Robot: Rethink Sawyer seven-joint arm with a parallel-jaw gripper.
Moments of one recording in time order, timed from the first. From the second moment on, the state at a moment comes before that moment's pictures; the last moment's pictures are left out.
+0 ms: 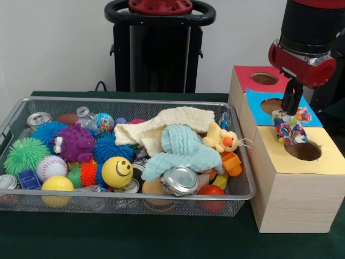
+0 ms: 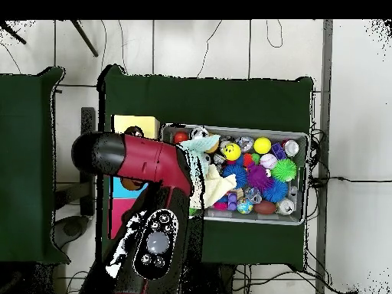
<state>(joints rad) 0.23 -0.53 -0.32 1.43 0.38 0.76 2.62</state>
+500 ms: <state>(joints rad) 0.23 -0.48 -0.32 1.43 0.38 0.67 2.62</state>
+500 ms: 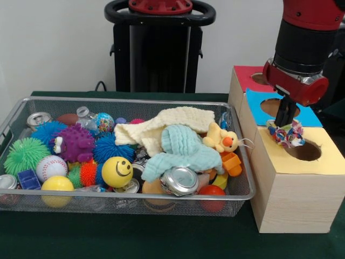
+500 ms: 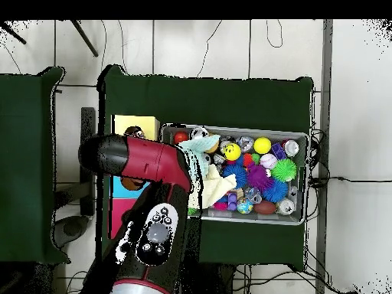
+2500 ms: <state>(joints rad) 0.23 -0.40 -0.32 1.29 0.39 0.71 2.62</state>
